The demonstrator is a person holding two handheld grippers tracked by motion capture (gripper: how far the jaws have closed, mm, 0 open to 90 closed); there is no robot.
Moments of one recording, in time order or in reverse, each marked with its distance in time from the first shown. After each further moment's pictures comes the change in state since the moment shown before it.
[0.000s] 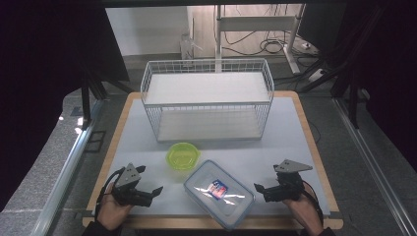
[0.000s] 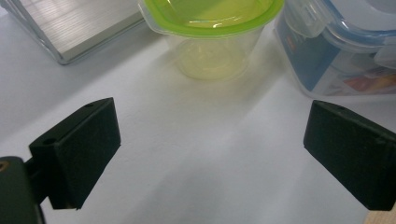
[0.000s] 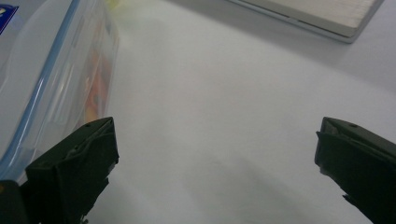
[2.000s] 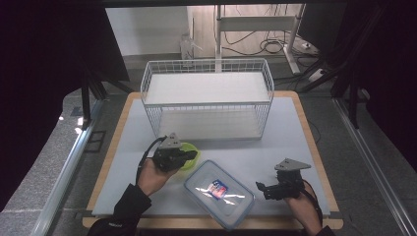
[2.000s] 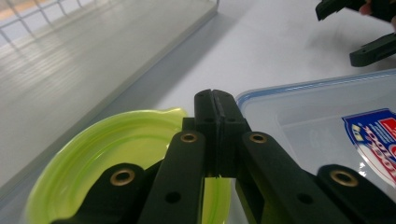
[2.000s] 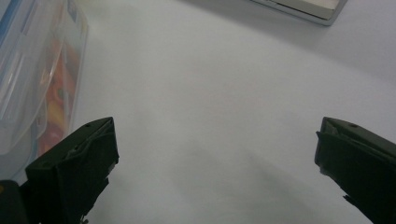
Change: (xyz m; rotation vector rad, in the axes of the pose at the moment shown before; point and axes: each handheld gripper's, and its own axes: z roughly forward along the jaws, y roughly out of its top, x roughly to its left) left arm -0.019 0.117 0.081 0.022 -0.198 0.051; right arm -0.004 -0.002 0.005 0.052 -0.068 0.023
